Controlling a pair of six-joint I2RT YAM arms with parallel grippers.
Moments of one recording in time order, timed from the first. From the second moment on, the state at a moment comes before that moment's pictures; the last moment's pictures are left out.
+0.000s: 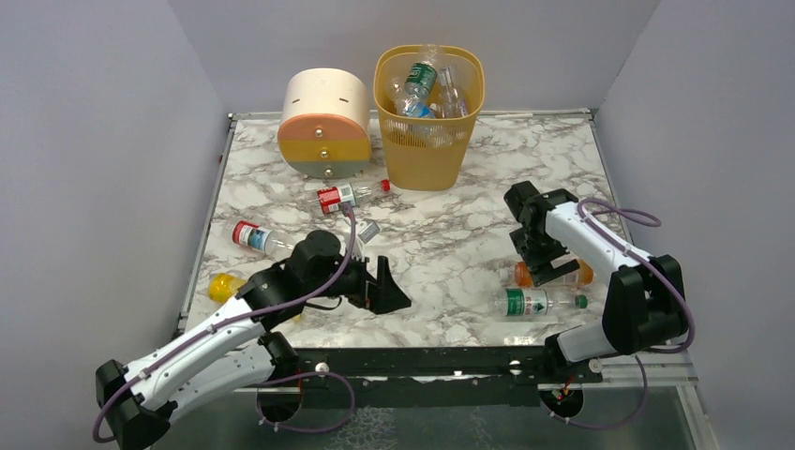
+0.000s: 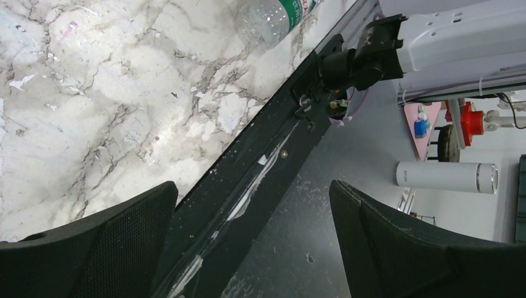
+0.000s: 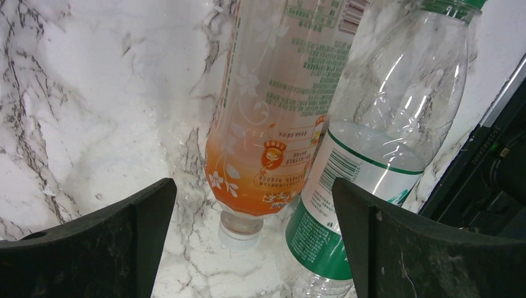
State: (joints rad) left arm -0.86 0.78 0.66 -0.41 0.39 -0.67; right arm 0.31 1.45 0.99 -1.17 0.40 1.61
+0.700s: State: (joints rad) left arm -0.86 0.61 0.73 -0.61 0.31 -0.73; right arm 0.23 1.60 0.99 -1.11 0.43 1.60
